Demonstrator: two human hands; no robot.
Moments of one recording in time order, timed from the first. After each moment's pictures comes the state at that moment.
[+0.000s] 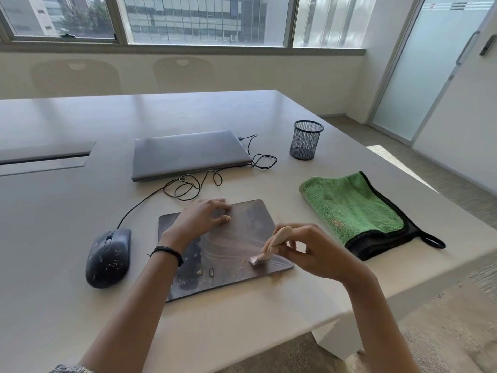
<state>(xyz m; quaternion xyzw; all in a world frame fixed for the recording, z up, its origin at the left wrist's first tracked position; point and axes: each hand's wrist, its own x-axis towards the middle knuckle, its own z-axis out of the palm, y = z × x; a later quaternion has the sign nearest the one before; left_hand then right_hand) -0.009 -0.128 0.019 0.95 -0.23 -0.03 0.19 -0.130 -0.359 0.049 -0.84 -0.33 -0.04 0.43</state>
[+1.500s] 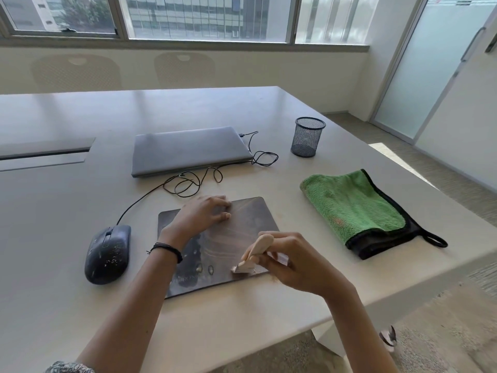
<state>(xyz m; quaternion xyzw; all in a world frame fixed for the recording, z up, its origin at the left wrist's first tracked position) -0.013 -0.129 0.024 0.95 -0.24 -0.02 0.18 -0.145 -0.328 0.043 -0.82 -0.36 -0.06 0.44</state>
